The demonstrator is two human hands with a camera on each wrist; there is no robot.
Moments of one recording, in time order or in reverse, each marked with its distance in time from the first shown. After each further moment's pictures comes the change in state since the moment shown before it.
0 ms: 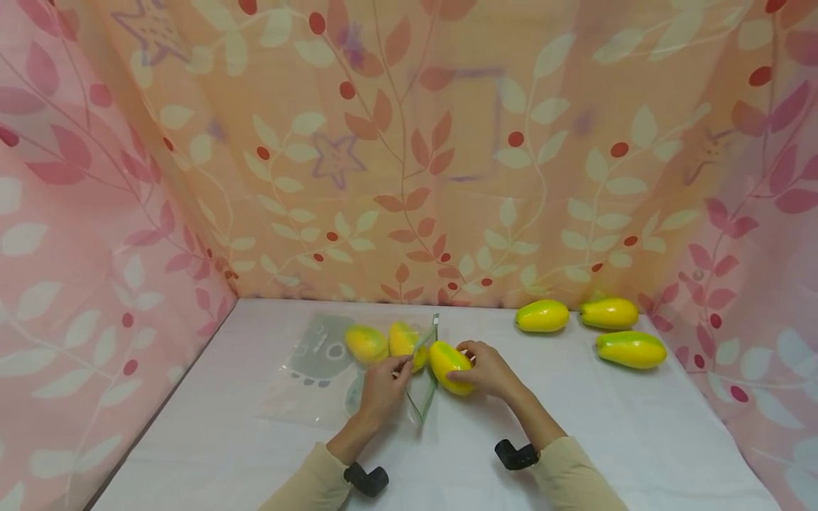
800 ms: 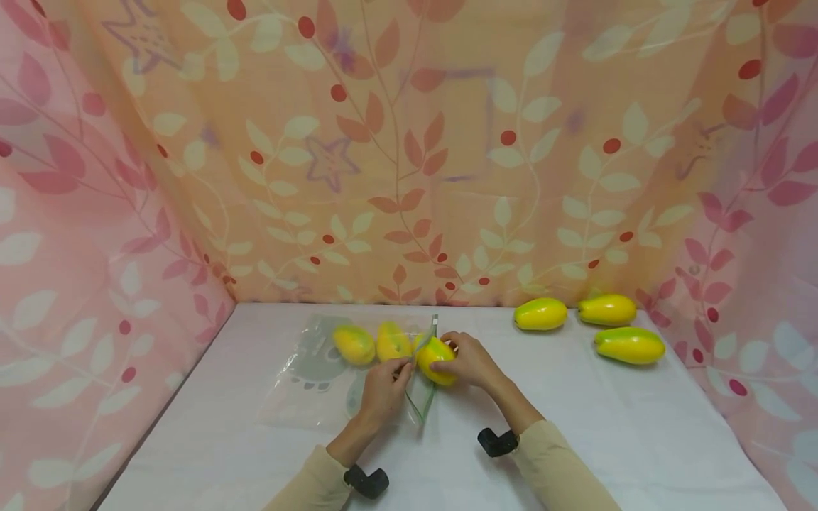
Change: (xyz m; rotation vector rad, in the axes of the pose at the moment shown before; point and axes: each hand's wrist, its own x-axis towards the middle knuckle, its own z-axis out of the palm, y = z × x) left_hand 0.002 0.008 -0.002 -0.020 -0.109 -0.119; right_hand 0.021 -0.016 0.012 0.002 0.043 -0.067
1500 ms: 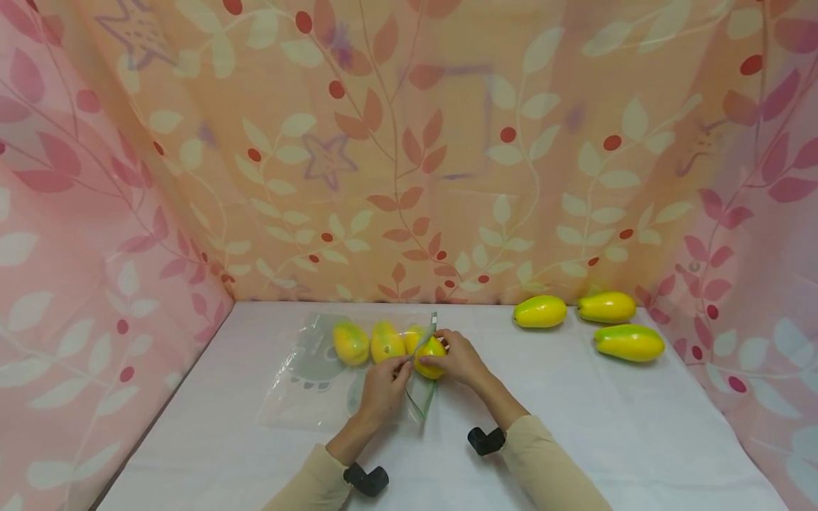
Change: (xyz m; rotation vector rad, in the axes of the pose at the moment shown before) left_hand 0.002 -0.005 0.002 -0.002 -0.014 0.036; right_hand 0.009 -0.003 0.019 0.056 0.033 0.011
